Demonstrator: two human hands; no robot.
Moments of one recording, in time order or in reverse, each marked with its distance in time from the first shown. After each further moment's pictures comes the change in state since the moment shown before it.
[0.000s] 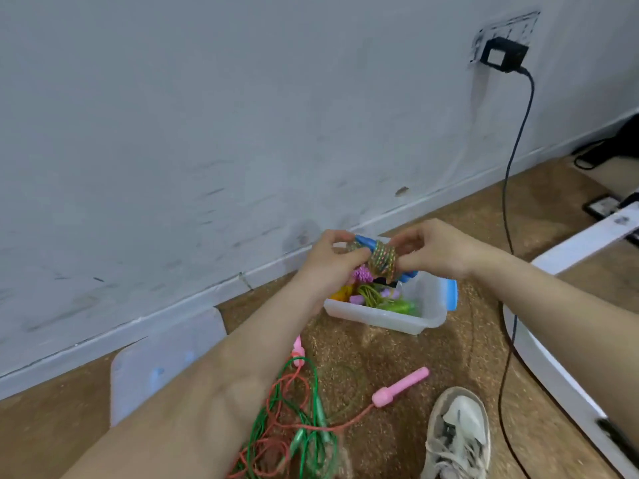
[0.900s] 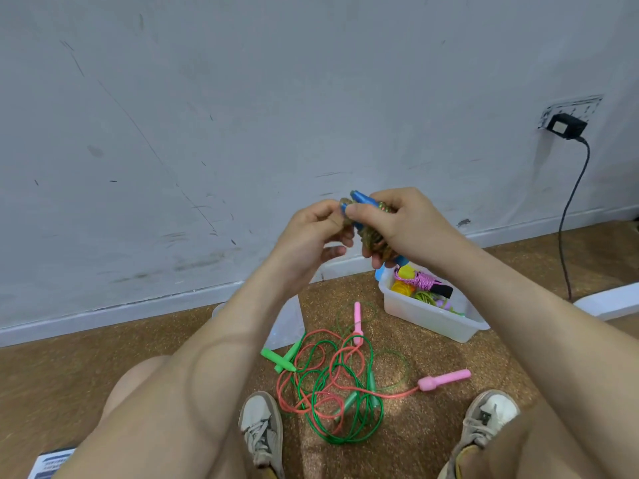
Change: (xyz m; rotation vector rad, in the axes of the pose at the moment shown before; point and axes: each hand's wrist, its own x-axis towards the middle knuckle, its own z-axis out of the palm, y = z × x) left_hand -0.212 0.049 -0.143 -0.191 0.028 0.396; right_hand -0.149 -0.201 0.098 0.330 0.056 -0.482
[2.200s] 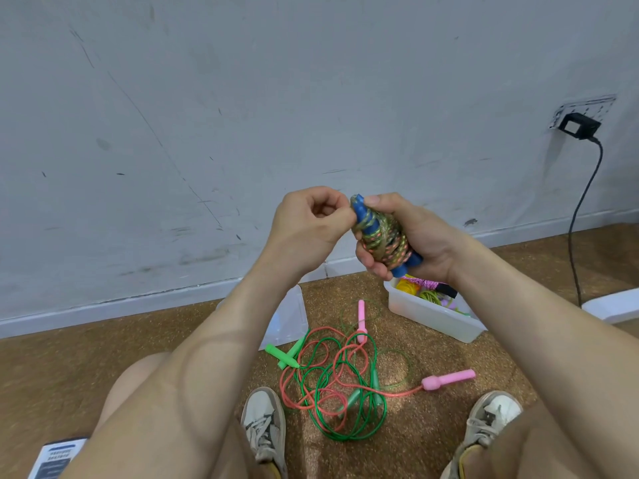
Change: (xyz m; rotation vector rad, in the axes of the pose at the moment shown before) left_hand -0.016 0.022 -0.002 0.360 0.292 0.173; right_hand 0.010 0.015 0.006 0.505 -0.440 0.205
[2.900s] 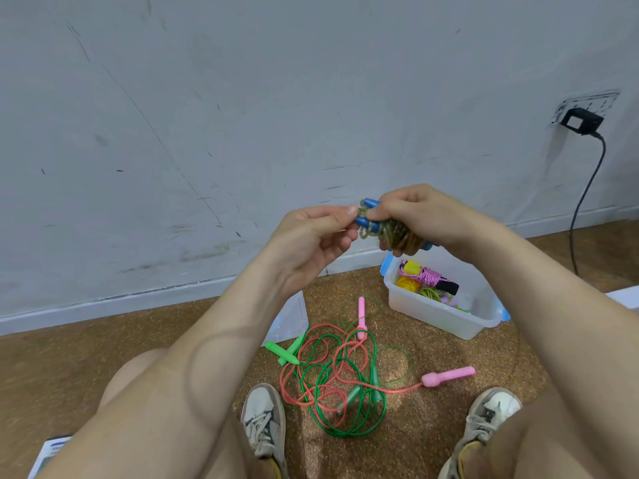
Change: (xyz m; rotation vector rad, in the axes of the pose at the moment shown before) left_hand 0.001 -0.012 0.002 -0.661 -0.186 -0.452; right_hand -0.012 -0.019 -0.013 -0.607 0.331 -0.025
